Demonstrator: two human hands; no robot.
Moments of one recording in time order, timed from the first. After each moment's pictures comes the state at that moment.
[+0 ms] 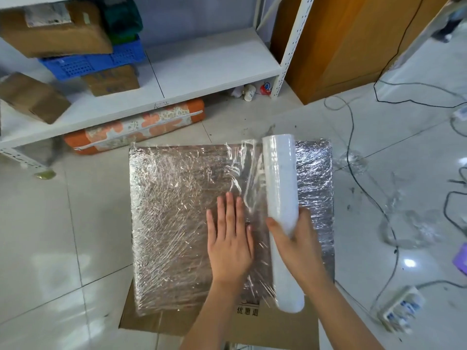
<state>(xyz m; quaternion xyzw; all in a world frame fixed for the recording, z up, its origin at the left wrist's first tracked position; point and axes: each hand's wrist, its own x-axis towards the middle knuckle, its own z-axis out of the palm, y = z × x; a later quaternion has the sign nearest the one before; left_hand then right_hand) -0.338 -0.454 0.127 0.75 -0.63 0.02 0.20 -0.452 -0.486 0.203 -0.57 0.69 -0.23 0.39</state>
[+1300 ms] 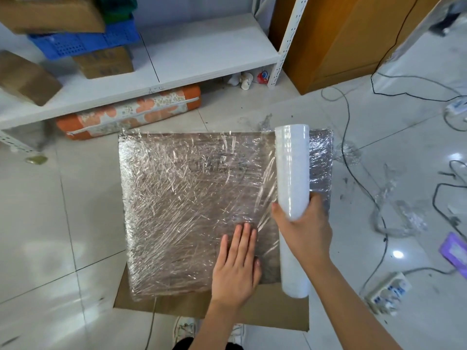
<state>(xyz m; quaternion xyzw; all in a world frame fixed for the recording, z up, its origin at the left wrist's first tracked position) -0.366 -0.374 0.084 0.68 -0.72 0.01 0.16 -0.472 -0.478 0.201 -0.57 0.75 -0.22 0.24</state>
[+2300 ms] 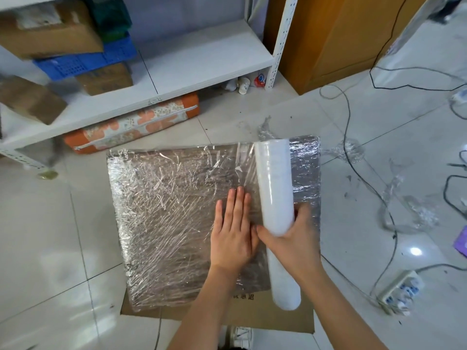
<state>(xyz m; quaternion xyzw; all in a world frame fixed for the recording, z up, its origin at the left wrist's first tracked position) -0.362 -0.443 0.121 0.67 -0.71 0.07 0.19 -0.482 -0.463 0.214 -0.55 0.71 -0.22 0.37</state>
